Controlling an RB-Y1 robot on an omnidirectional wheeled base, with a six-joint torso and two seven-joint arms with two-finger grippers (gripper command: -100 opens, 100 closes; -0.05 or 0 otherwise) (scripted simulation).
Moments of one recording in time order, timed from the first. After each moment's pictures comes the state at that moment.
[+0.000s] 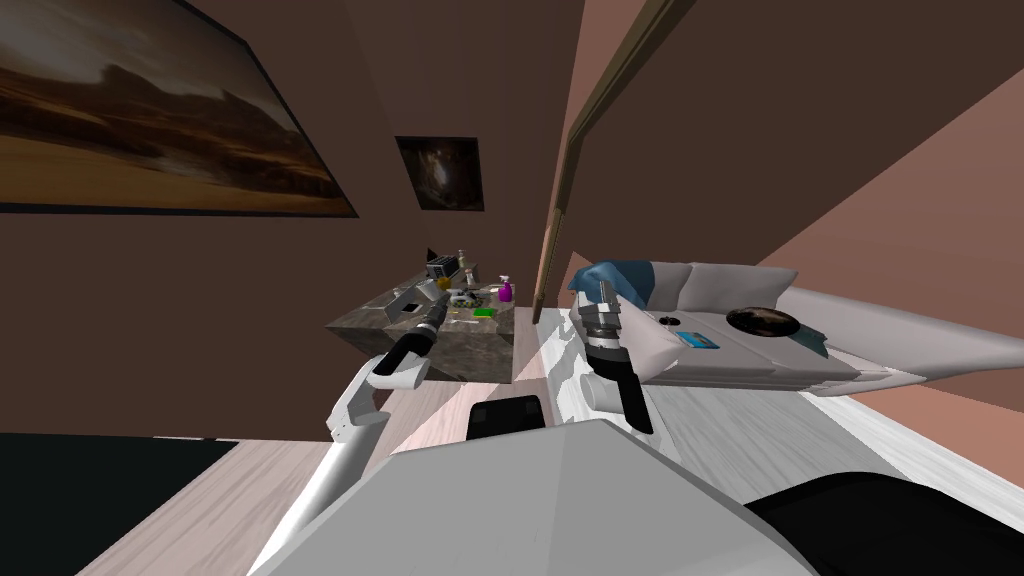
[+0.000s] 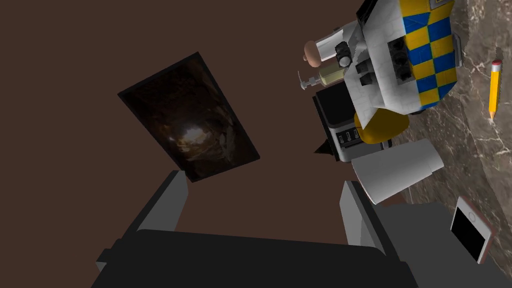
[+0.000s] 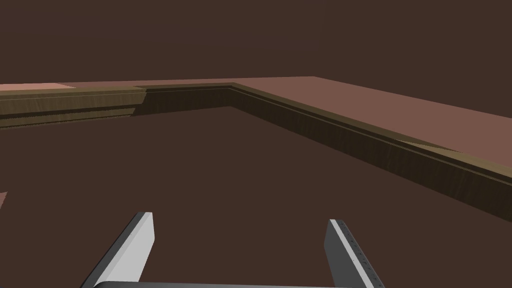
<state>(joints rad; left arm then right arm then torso) 0.14 0.34 -0.03 -2.14 0.03 0.44 -0.15 0.50 -0.01 -0.03 -2.38 0.06 -0.35 -0.10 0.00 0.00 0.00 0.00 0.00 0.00</state>
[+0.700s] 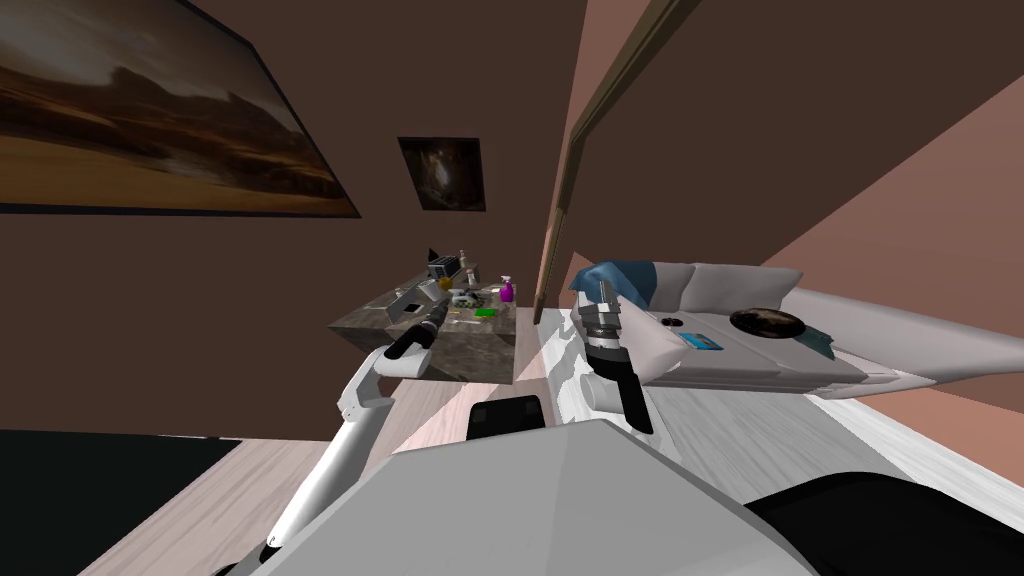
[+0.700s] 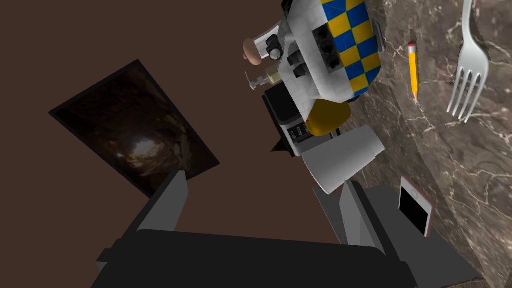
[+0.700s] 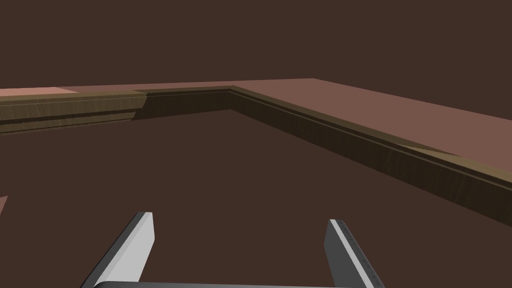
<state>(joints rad) 0.05 0.36 -0.02 -2.06 0.03 0.64 -0.15 0.50 -0.01 -0.03 -2.38 0.06 -0.35 -0.10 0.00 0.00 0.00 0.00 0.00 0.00</state>
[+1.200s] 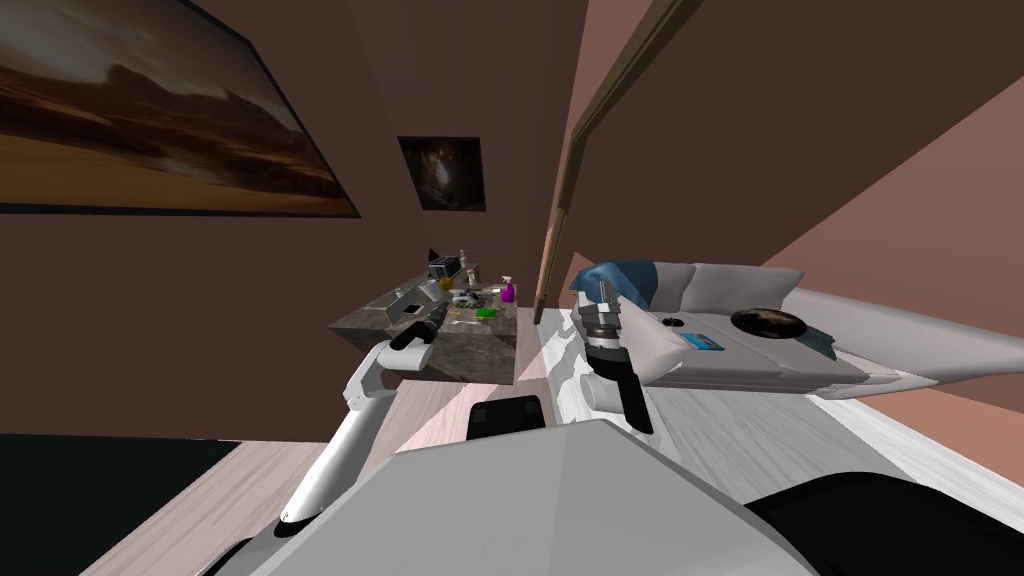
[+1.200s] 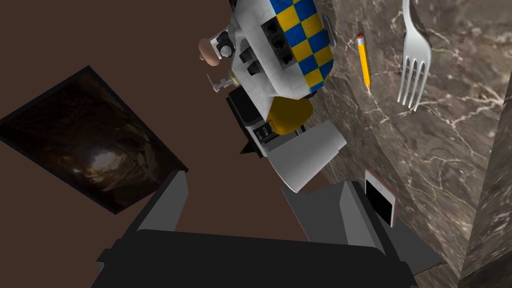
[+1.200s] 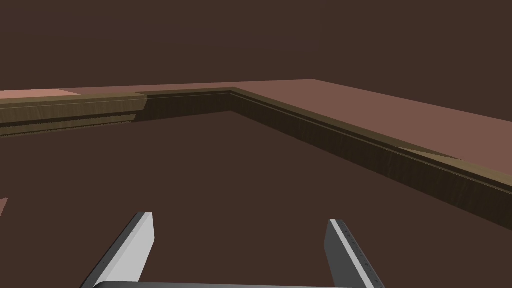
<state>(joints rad) 0.00 0.37 -0.01 -2.01 0.04 0.77 -0.15 0.50 -0.01 -0.03 -2.38 0.06 -0.35 -0.10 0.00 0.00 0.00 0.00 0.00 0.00</state>
